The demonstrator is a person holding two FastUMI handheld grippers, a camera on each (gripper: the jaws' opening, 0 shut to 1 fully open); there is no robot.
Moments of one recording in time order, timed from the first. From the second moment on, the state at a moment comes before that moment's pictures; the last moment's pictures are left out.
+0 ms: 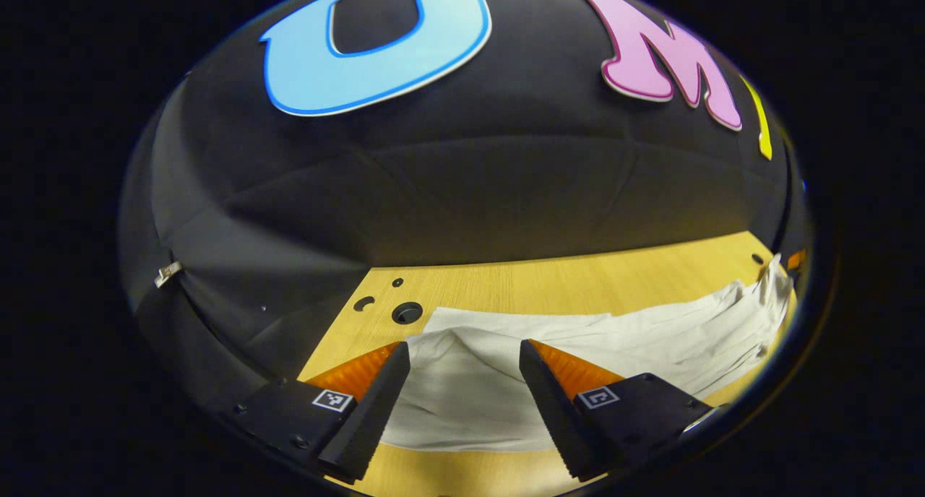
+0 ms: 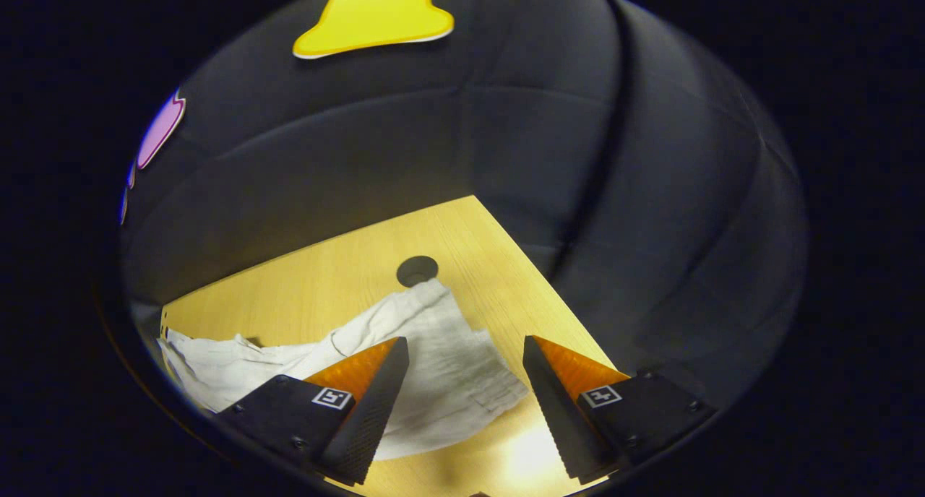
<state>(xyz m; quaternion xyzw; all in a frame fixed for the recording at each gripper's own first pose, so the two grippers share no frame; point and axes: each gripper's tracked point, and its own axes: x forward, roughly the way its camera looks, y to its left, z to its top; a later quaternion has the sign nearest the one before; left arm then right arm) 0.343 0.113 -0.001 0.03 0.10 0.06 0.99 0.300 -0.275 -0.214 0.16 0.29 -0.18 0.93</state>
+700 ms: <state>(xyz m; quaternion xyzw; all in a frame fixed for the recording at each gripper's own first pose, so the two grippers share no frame) 0.252 0.117 -0.003 -0.05 0.09 0.10 0.99 0.282 -0.274 -0.269 0.21 0.30 -0.21 0.91</state>
